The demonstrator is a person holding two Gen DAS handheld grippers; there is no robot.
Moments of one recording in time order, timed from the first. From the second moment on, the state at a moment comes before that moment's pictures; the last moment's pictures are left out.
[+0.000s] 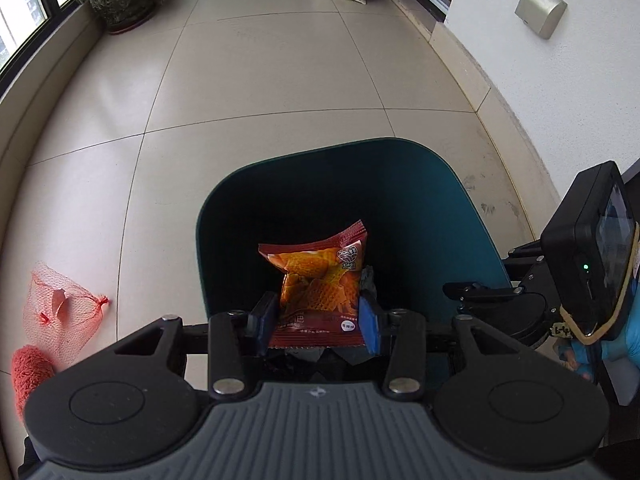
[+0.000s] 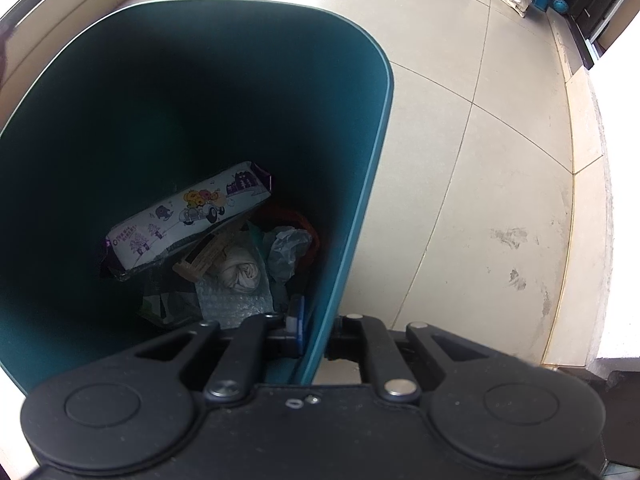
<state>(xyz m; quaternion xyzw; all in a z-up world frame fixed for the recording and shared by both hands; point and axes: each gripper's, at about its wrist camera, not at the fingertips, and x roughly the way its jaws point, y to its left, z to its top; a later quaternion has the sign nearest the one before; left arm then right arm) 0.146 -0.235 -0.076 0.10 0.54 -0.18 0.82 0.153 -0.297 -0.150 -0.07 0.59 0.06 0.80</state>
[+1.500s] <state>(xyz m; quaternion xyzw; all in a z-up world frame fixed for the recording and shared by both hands) 0.176 -0.163 -0.081 0.01 0.53 -0.14 0.83 0.142 -0.303 -0.136 -0.05 0.58 0.07 0.81</state>
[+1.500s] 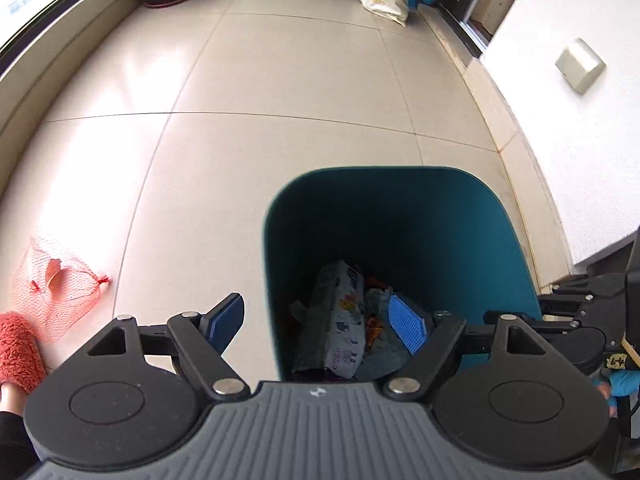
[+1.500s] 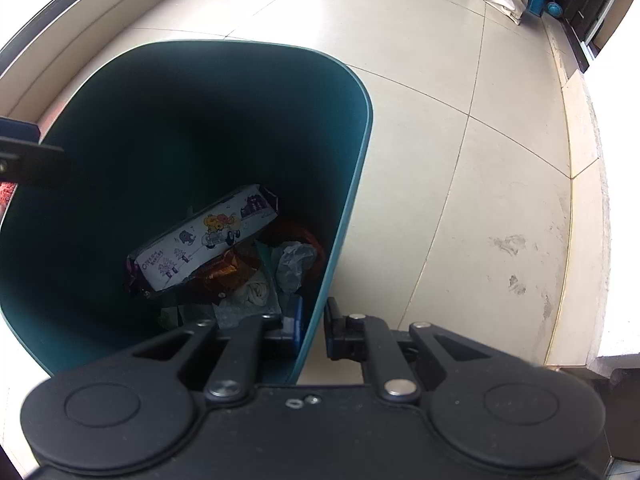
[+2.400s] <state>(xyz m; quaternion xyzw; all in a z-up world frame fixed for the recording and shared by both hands) 0.337 0.138 -0.260 -0.14 0.61 0.17 0.76 0.167 -0.262 -0.146 -0.08 0.60 0.12 0.79</state>
